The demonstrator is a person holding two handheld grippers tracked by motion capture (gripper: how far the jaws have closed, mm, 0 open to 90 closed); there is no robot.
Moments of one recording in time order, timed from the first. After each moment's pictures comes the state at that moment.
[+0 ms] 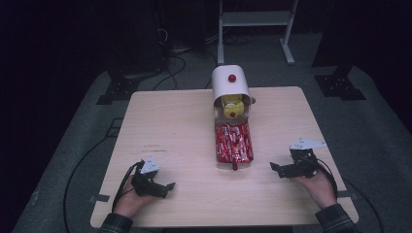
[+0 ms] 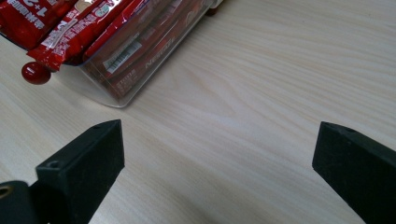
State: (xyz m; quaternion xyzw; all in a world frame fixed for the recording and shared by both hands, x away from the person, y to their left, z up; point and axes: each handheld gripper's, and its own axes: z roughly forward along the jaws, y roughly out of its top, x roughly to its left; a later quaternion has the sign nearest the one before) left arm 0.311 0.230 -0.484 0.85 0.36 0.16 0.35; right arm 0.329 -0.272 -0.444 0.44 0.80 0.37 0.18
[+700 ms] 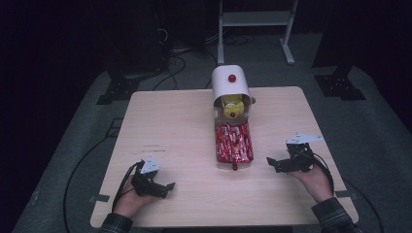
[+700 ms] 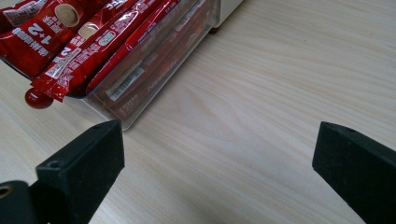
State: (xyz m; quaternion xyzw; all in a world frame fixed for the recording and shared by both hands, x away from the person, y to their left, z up) left arm 0.311 0.230 -0.484 0.85 0.36 0.16 0.35; right arm 0.341 -0.263 -0.434 0.44 0.80 0.38 0.18
